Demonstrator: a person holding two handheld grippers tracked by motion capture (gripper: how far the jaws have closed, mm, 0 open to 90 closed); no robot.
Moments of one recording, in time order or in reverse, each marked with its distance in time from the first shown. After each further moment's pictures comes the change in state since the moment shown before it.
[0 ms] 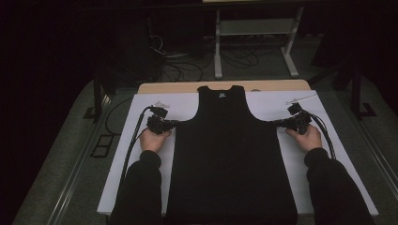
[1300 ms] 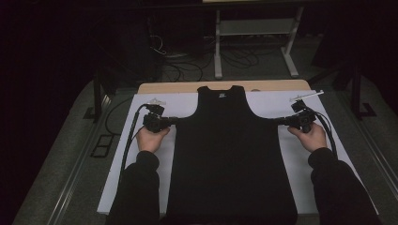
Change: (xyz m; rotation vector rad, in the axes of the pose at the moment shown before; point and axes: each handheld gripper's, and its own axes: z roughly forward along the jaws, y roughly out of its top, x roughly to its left) left arm -0.014 0.010 -0.030 -0.052 -0.024 -0.012; right arm 0.019 0.008 -0.028 -0.028 0.019 0.006
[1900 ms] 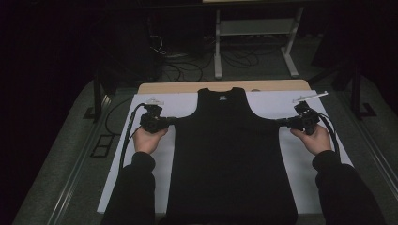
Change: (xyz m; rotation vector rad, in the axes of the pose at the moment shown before) left arm -0.007 0.002 -0.018 -0.002 -0.016 0.032; right arm 0.009 -0.004 -0.015 -0.010 0.003 -0.030
